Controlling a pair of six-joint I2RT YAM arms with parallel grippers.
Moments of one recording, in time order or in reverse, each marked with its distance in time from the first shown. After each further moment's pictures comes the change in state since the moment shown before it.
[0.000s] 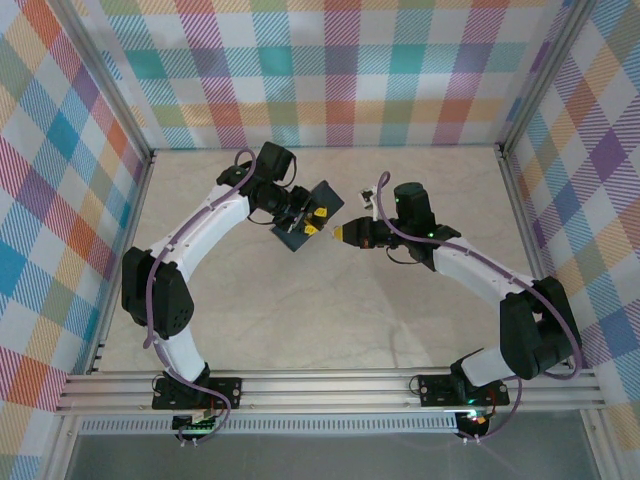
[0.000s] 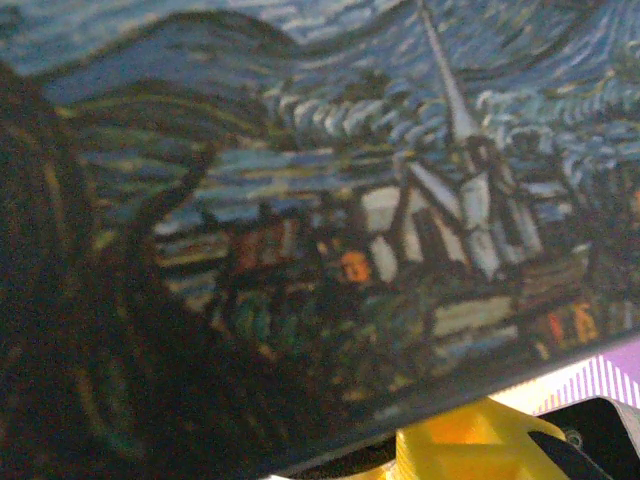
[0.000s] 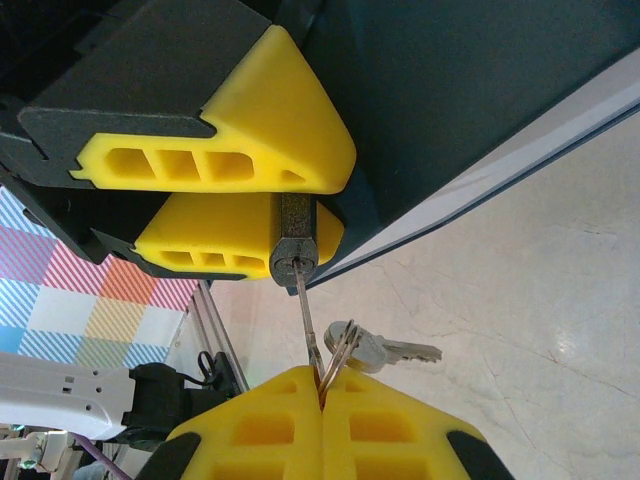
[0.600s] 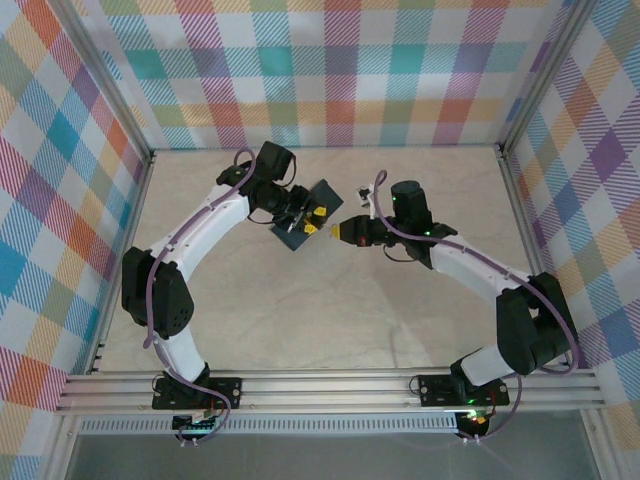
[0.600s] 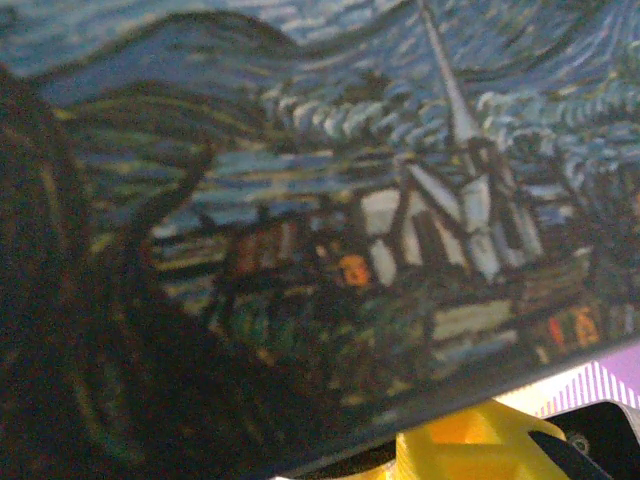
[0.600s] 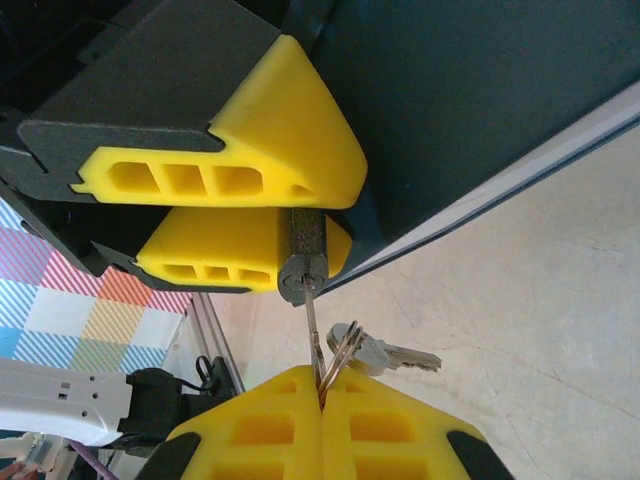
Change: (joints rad) left arm -0.003 0.000 0.000 0.008 -0.010 -0.011; right arm 0.015 0.030 0.019 0.037 0.008 0.000
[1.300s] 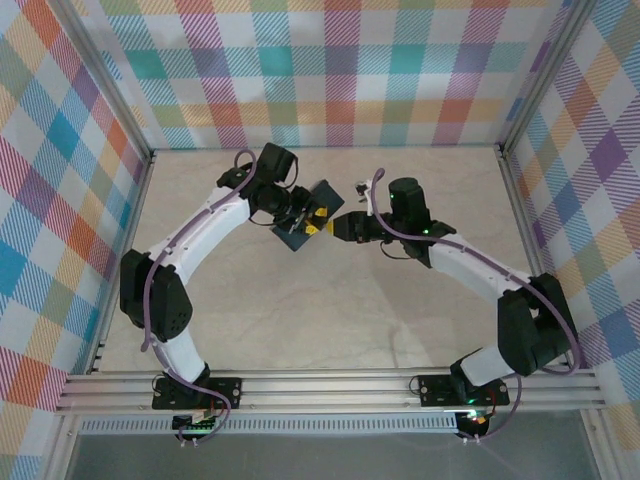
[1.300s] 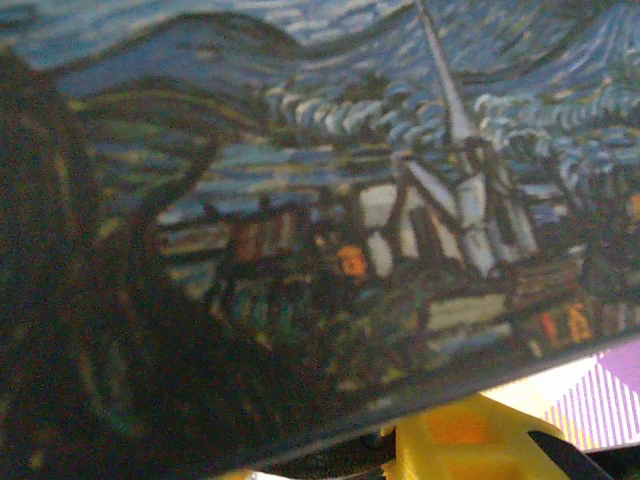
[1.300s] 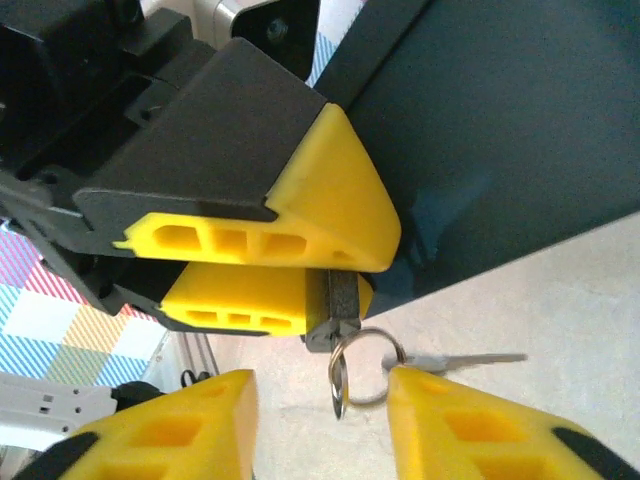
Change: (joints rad) left arm -0.005 -0.024 -0.016 0.005 -0.030 -0.011; right arm 0.003 -0.026 0.019 -0.017 0.045 -0.046
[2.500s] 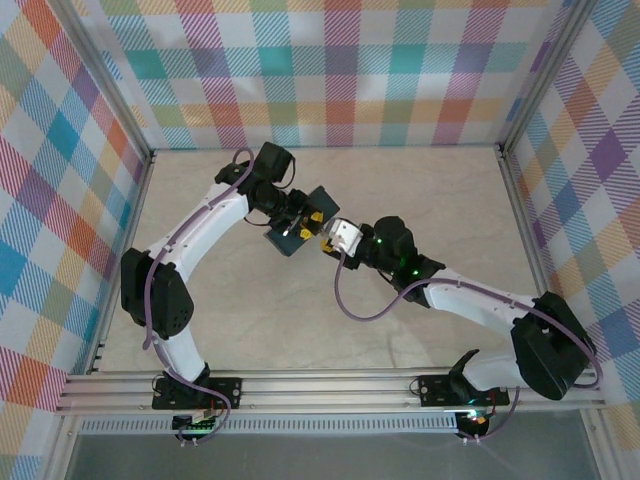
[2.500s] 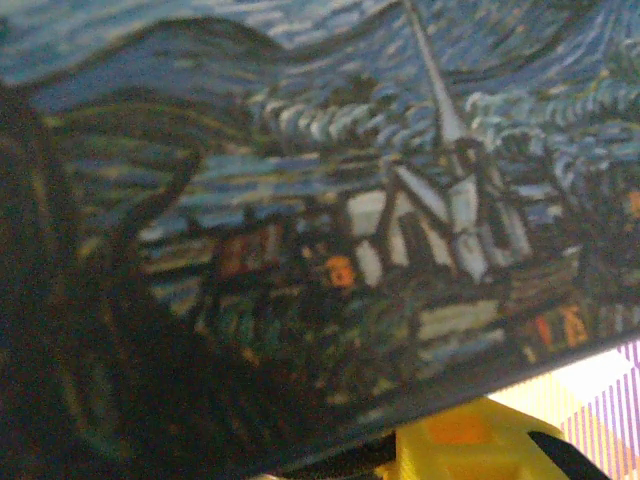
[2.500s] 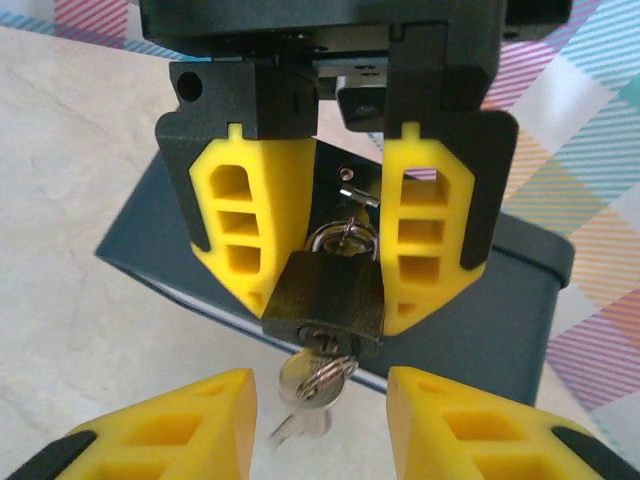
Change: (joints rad) left arm 0.013 0.023 0.044 -0.119 0.023 0.048; right arm 0.262 -0.114 -0.235 0.333 0.585 -1.086
